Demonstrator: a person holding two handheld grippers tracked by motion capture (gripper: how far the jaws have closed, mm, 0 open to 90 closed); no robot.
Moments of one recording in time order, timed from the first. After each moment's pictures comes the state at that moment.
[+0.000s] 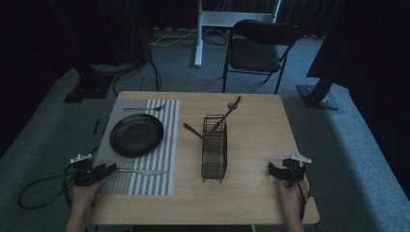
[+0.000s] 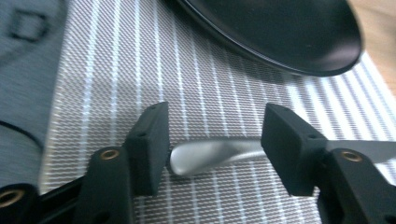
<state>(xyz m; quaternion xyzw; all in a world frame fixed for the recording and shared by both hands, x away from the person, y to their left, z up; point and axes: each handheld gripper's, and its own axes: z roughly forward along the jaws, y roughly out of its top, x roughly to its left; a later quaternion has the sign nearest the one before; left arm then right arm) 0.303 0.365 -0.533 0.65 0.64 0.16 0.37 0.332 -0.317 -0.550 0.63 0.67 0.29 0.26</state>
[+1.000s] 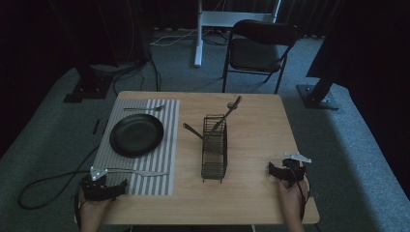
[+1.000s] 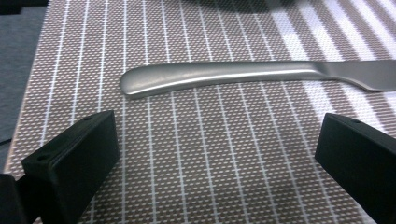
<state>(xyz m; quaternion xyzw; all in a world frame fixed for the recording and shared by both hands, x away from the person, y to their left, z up) 0.264 0.314 -0.547 0.70 0.61 0.24 0.28 0.332 -0.317 -0.550 0.63 0.67 0.29 0.26</state>
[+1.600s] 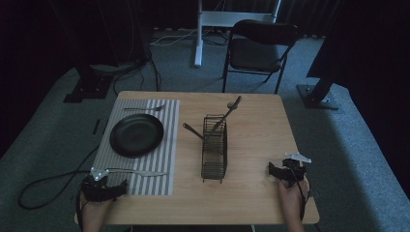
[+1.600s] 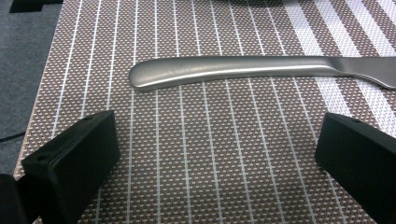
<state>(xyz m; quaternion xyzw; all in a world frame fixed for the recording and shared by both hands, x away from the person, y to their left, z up) 0.263 0.311 -0.547 0.69 0.62 0.25 0.27 0.332 -0.317 -0.550 0.63 0.67 0.29 0.26</state>
